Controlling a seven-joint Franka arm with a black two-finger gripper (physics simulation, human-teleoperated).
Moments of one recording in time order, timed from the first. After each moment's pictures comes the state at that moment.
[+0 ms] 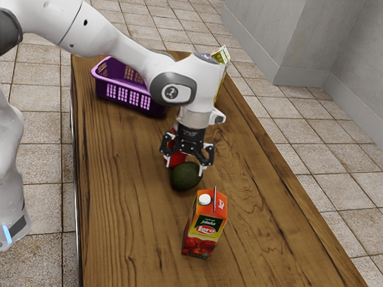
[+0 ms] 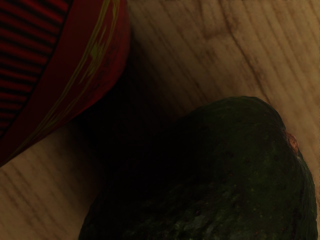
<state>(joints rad) -0.12 -0.18 0.00 -2.23 -0.18 2.05 -1.08</state>
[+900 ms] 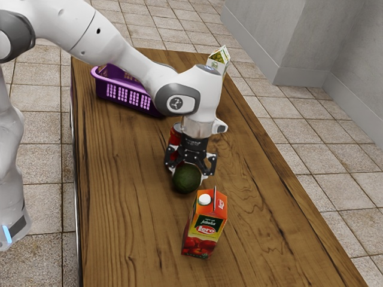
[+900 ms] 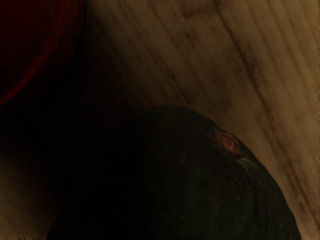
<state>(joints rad) -0.12 -0.11 0.00 -2.23 -0.24 2.12 -1.08</state>
